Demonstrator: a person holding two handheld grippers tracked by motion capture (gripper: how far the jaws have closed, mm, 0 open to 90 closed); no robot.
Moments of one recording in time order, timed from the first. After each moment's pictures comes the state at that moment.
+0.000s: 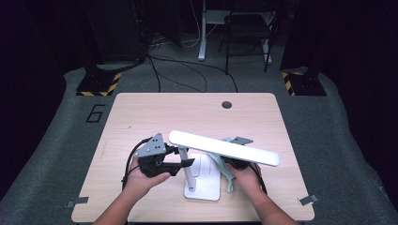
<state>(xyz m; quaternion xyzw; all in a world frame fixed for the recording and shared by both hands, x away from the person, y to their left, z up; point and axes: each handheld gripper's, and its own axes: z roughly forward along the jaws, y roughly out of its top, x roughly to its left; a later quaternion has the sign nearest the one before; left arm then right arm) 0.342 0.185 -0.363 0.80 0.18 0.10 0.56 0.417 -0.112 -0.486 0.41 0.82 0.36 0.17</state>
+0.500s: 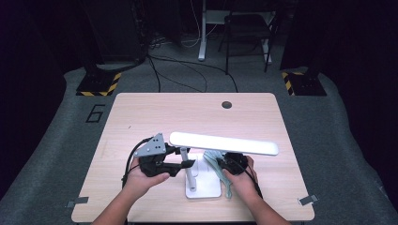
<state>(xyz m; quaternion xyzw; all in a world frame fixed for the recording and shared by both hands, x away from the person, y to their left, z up) 0.348 0.182 -0.363 0.80 0.16 0.09 0.57 0.416 -0.097 -0.507 0.42 0.82 0.36 0.17</state>
